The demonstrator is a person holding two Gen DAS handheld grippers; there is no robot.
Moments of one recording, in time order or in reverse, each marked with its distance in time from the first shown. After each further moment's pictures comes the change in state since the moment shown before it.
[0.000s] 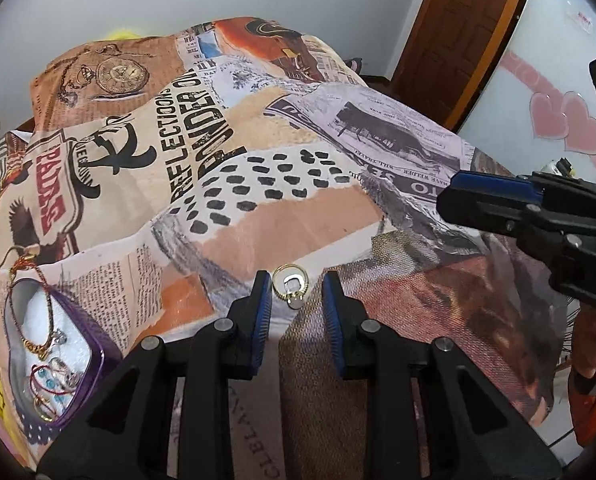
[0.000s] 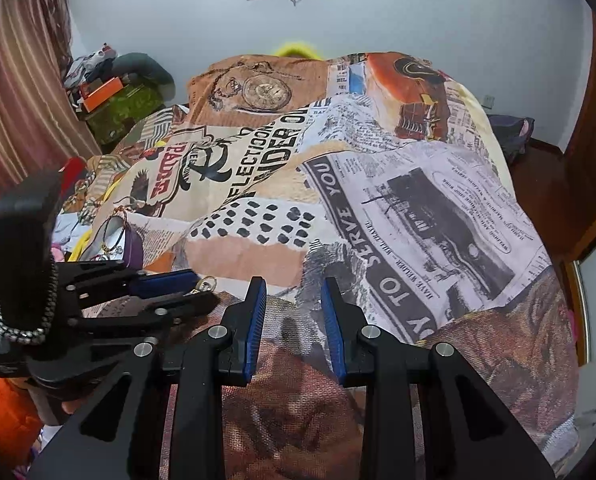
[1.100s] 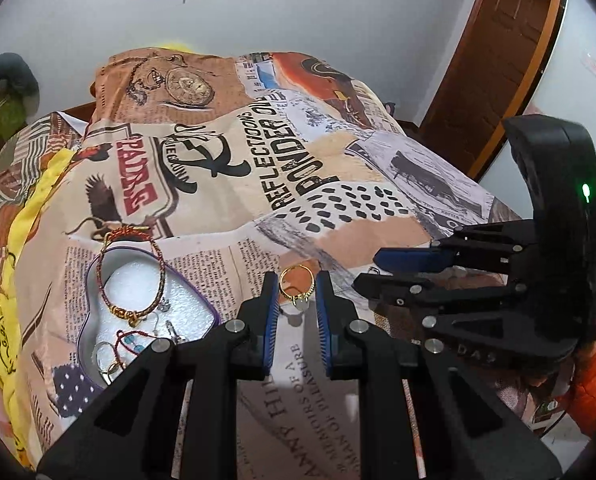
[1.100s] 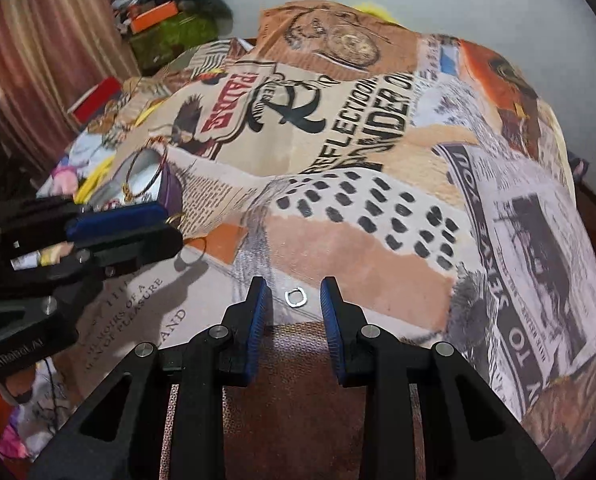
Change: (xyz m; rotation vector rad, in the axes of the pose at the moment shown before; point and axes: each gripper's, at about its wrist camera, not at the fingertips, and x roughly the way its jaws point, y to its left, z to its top) left arm -0.059 0.059 -0.024 -0.129 -0.142 0.061; right arm 0.071 0.074 0.006 -0.258 0.166 0.072
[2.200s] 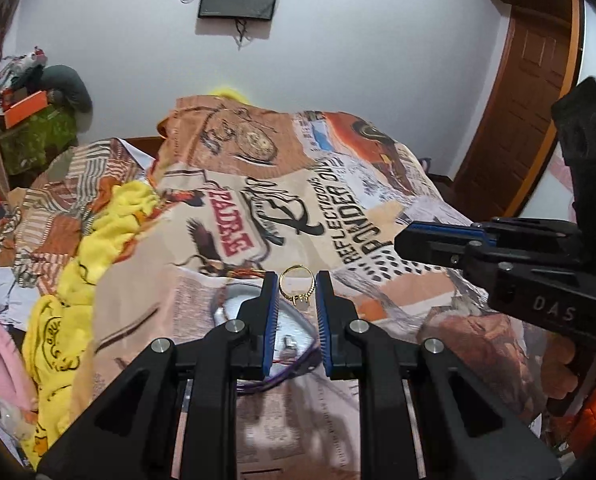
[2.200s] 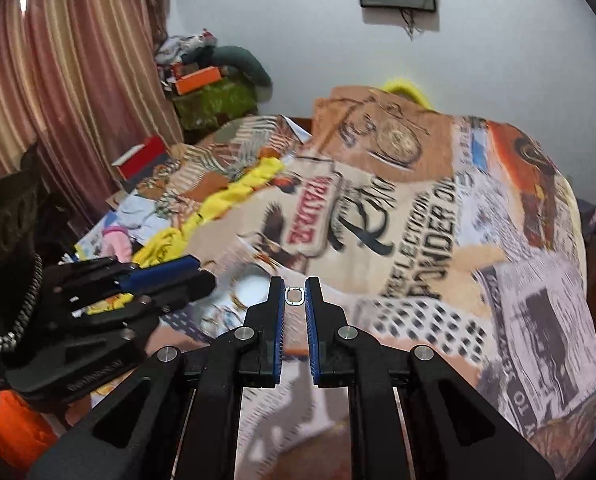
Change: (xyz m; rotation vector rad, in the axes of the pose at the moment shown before) left arm -0.090 0.047 0.003 -0.078 -0.193 0.138; right arm -0.063 0.060 0.056 -0.021 -0.256 0.108
